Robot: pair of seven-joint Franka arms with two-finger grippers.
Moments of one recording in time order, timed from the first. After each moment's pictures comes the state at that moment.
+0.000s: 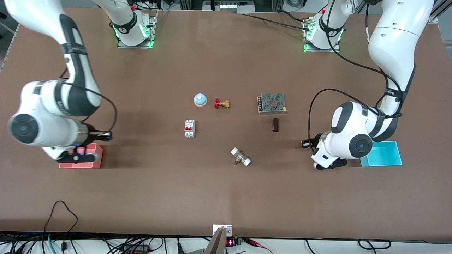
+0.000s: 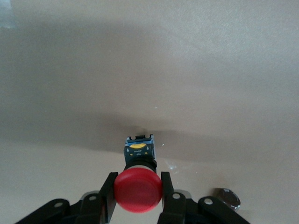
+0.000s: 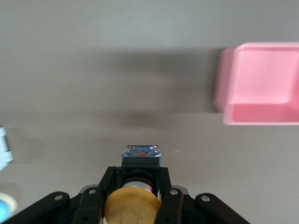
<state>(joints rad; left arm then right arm) 0.09 0.71 -0.35 -1.54 0.08 1.96 -0.44 0.21 0.53 -0.09 -1.51 0.07 1.80 0.11</state>
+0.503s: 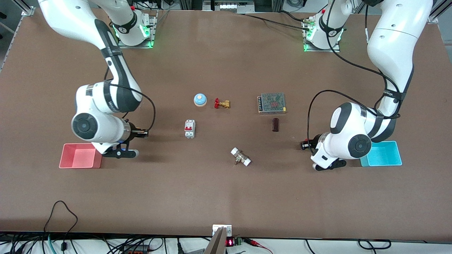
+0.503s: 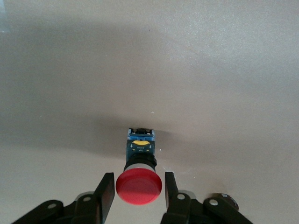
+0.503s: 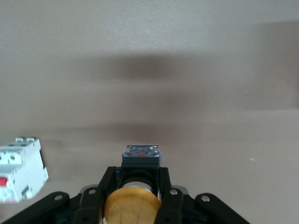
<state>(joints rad) 0.09 0.72 -0.35 -1.54 0.08 1.97 -0.45 0.34 0.56 -0.09 -1.65 0.11 2.02 0.25</state>
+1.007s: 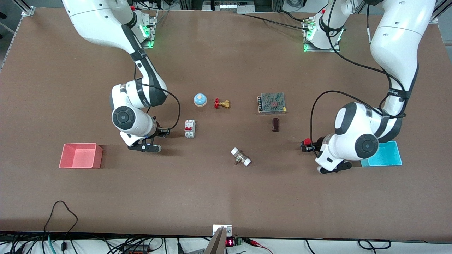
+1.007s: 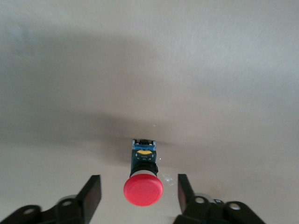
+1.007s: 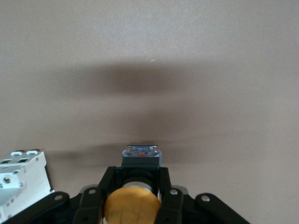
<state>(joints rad) 0.10 0.70 -0.35 -1.49 0.08 1.97 -0.44 0.44 0.60 -0.09 -1.76 0.11 2.20 0.38</state>
